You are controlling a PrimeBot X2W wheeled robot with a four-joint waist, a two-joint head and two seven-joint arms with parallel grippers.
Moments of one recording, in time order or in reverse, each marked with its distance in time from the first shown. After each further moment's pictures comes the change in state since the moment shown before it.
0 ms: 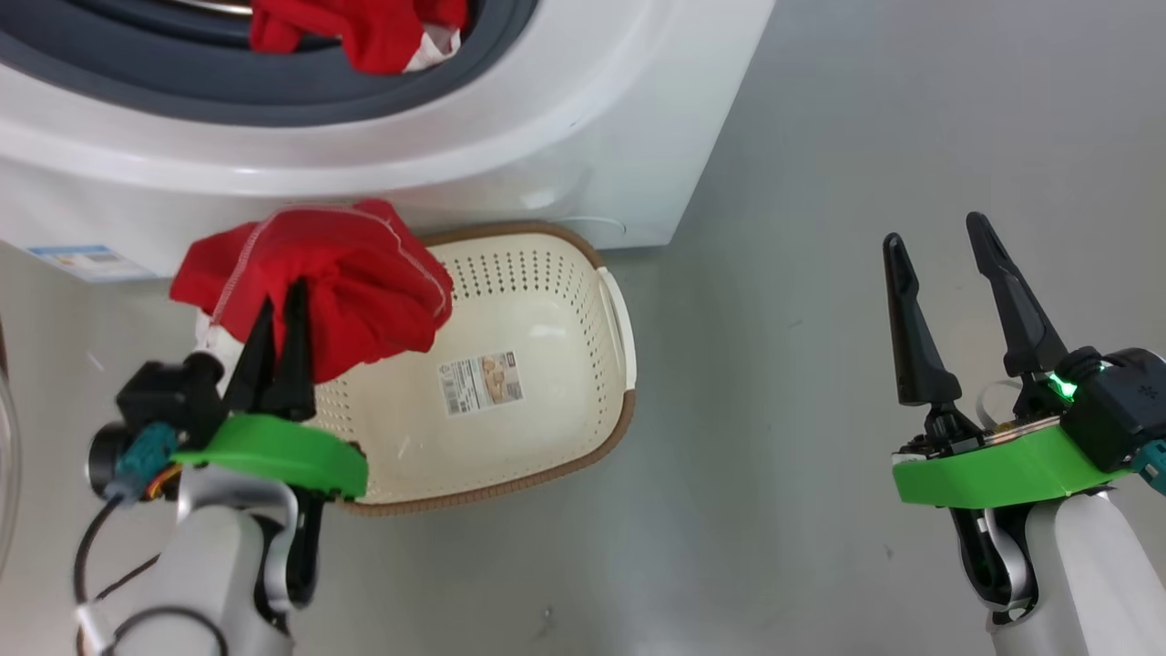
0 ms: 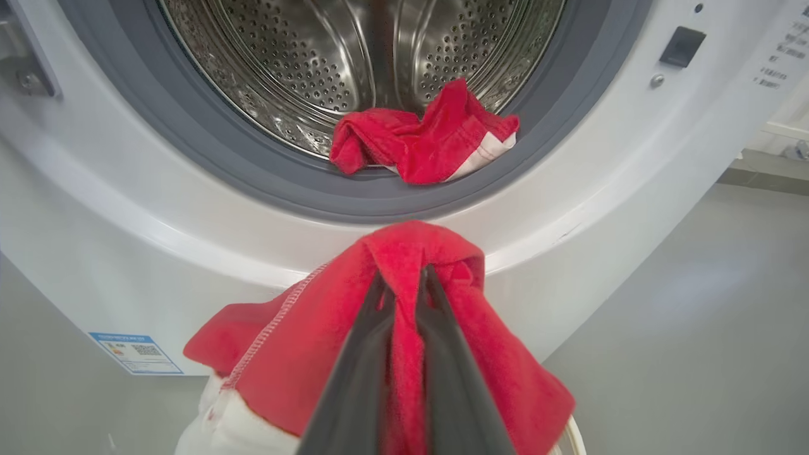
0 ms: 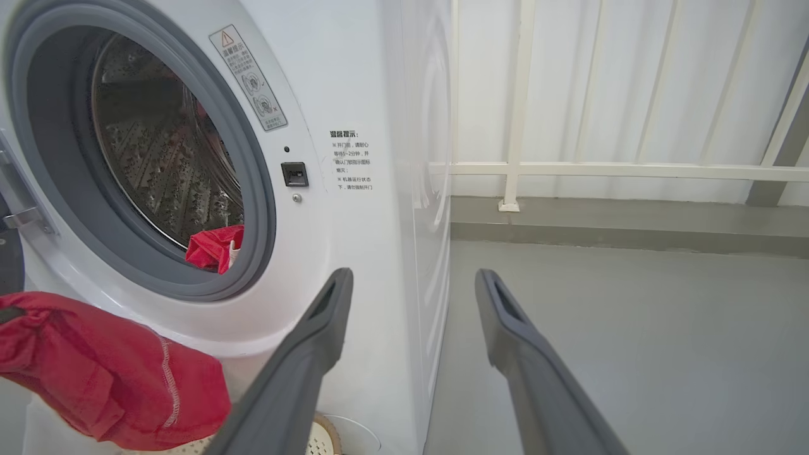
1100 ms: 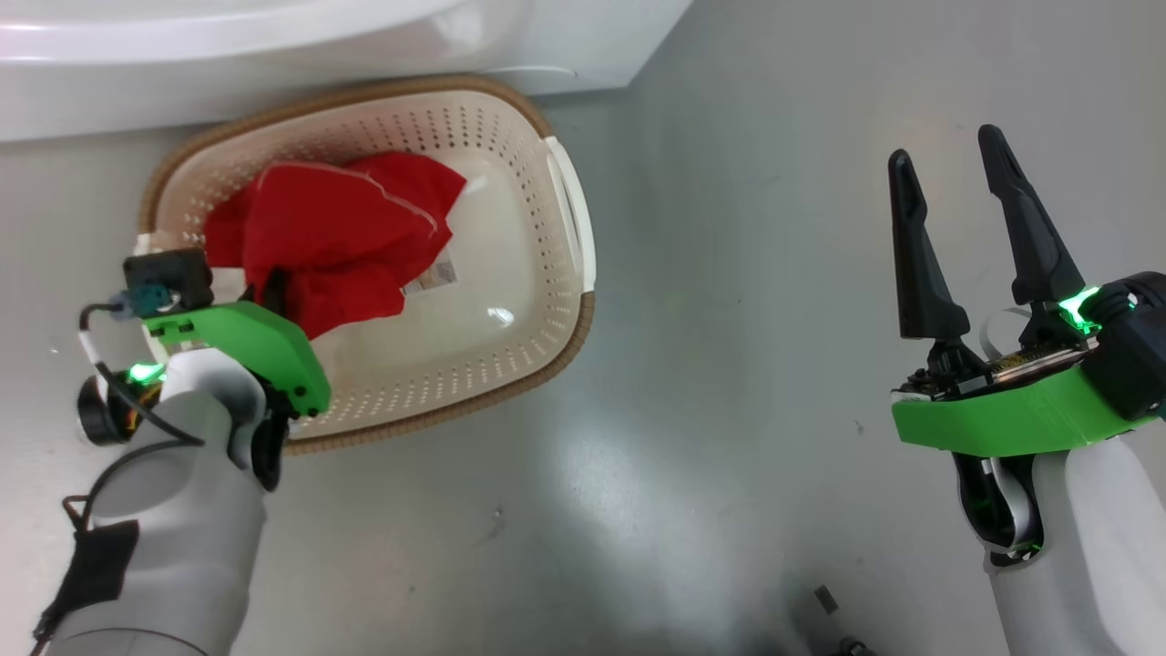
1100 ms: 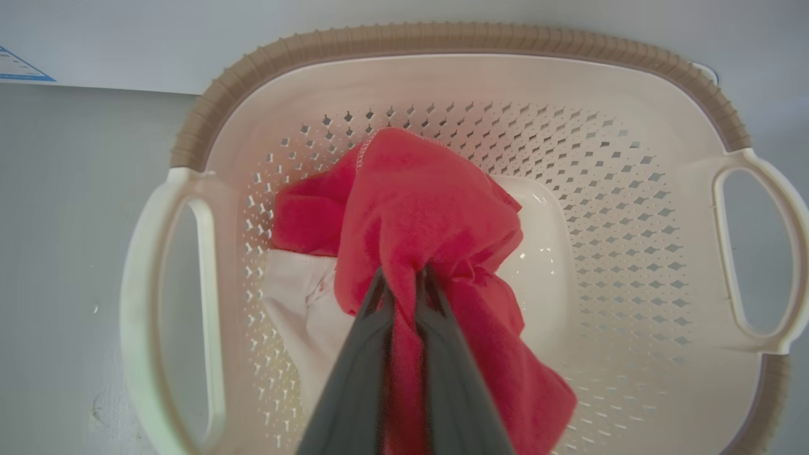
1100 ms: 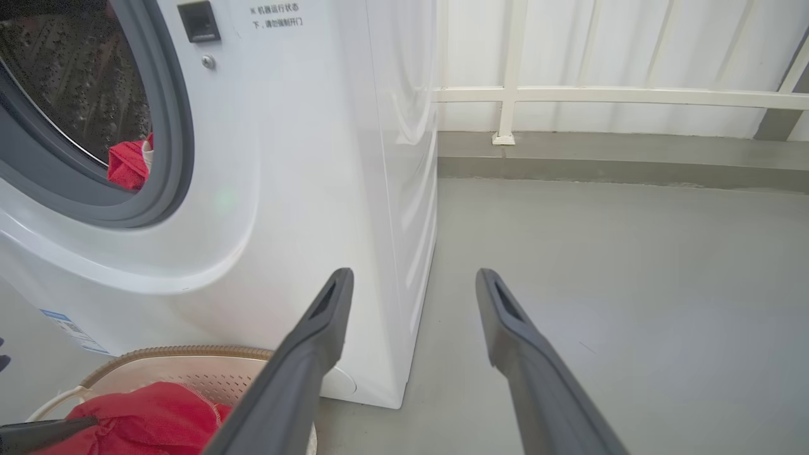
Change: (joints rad) left arm -0.506 -0.066 -0.021 0.926 -0.059 -0.137 0.059; right arm -0.112 0.000 0.015 -0.022 0.010 0.000 0.000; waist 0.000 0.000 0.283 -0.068
